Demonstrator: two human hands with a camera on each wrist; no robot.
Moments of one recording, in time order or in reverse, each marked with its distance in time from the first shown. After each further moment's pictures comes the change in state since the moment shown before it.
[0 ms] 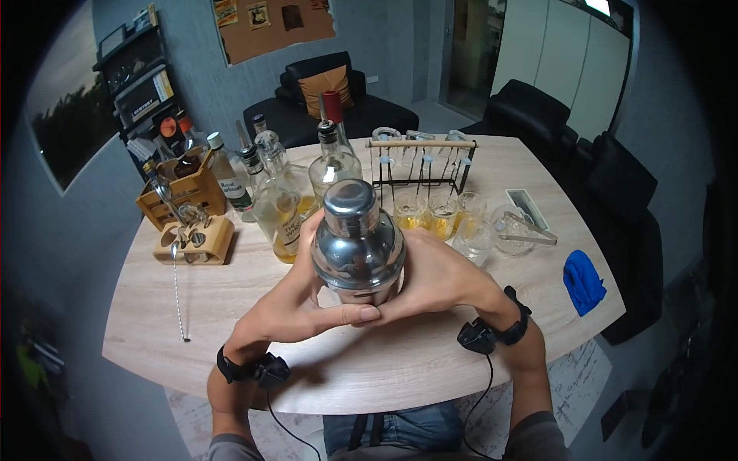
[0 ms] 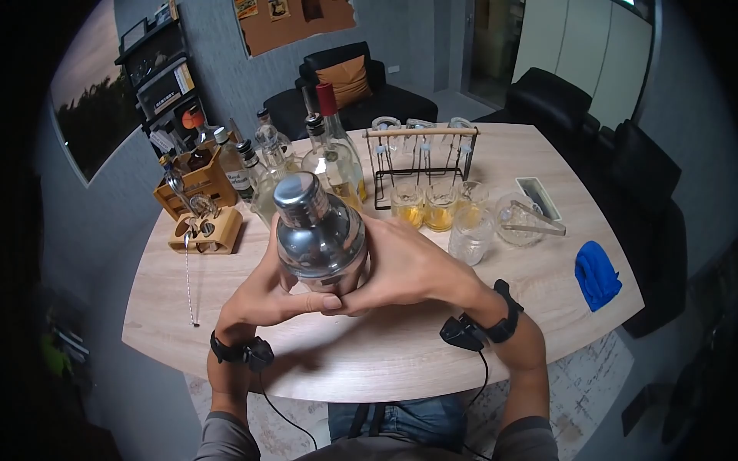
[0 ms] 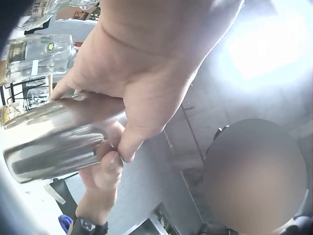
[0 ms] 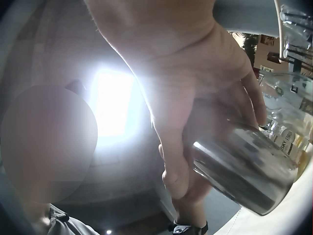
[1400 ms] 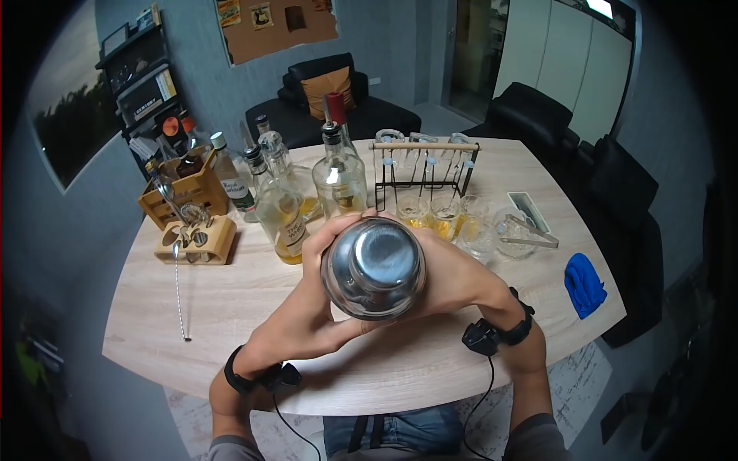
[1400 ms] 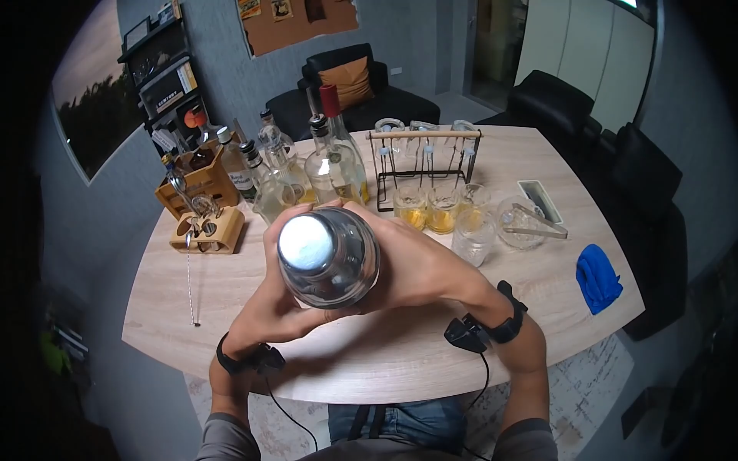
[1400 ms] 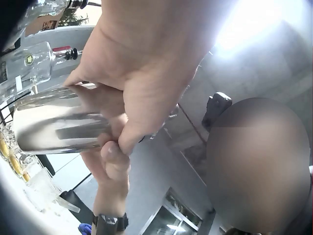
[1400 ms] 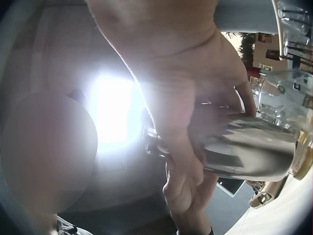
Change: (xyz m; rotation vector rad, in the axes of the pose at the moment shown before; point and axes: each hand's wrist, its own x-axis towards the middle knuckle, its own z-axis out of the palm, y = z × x) left_hand 0.000 -0.012 0.006 0.370 0.005 0.379; right_hand -0.002 0.008 -0.001 0.040 0.091 -0.219
